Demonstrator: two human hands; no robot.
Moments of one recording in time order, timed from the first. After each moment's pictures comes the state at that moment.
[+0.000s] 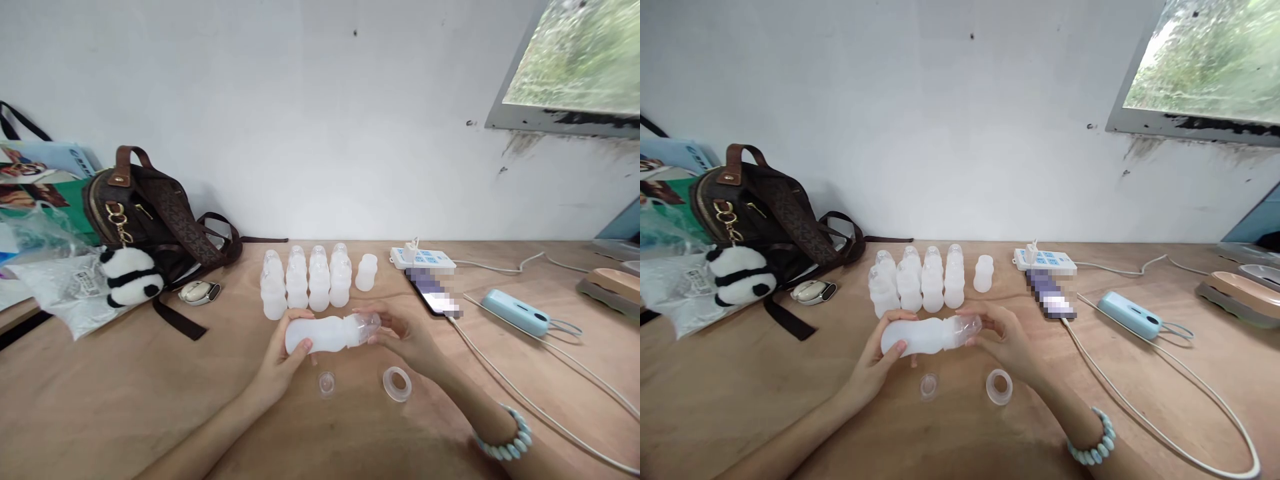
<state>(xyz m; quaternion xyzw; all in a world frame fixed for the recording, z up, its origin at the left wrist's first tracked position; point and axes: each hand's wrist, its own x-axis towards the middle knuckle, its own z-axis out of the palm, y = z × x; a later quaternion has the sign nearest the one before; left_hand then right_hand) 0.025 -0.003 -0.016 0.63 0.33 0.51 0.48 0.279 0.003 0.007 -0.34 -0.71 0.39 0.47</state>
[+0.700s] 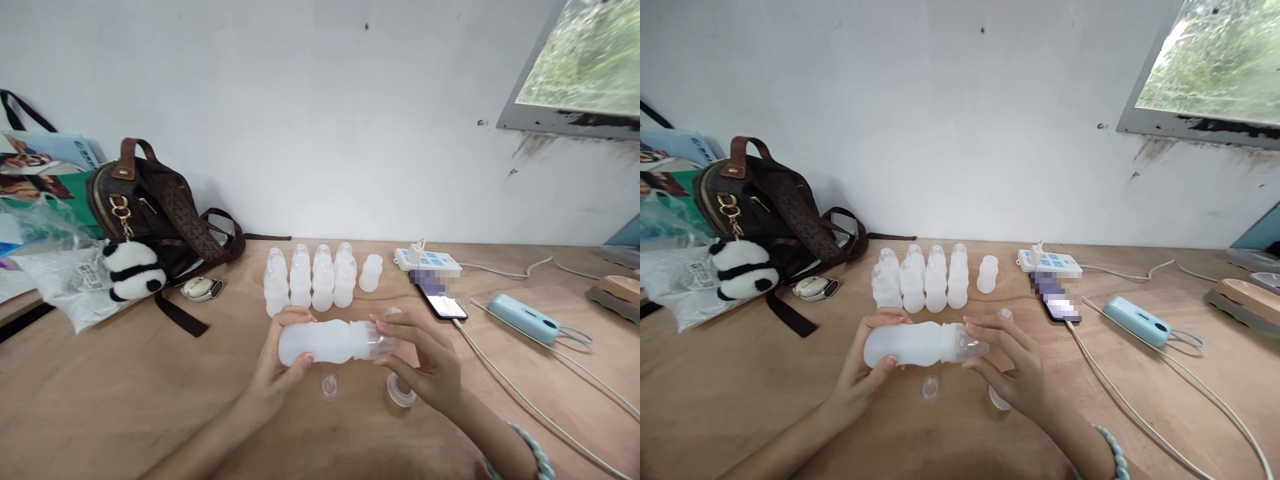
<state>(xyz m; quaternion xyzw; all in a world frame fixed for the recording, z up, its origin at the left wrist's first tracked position) 0.020 -0.021 -0.006 0.67 0.29 0.55 0.40 0.273 -0.023 0.009 -0.27 -0.80 0.08 0.53</state>
